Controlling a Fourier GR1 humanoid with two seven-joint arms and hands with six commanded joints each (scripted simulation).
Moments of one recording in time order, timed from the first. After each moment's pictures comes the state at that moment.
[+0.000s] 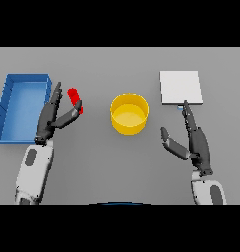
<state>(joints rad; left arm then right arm) -0.29 0.06 0.02 -1.19 -0.16 0.06 -0.09 0.10 -0.04 0.12 -1.69 0.22 -0.04 -0.11</state>
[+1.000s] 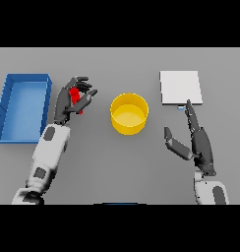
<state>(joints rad) -0.61 0.01 0.12 -0.71 -0.20 0.20 -0.37 0.11 -0.05 0.12 -1.71 0.22 -0.04 -0.12</state>
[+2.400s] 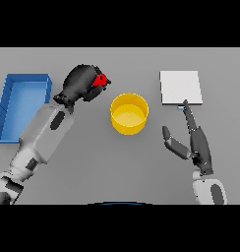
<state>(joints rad) -0.75 0.22 -0.35 -1.00 -0.64 0.05 -0.02 0.09 -0.06 0.13 -1.69 0.27 -0.05 -0.14</state>
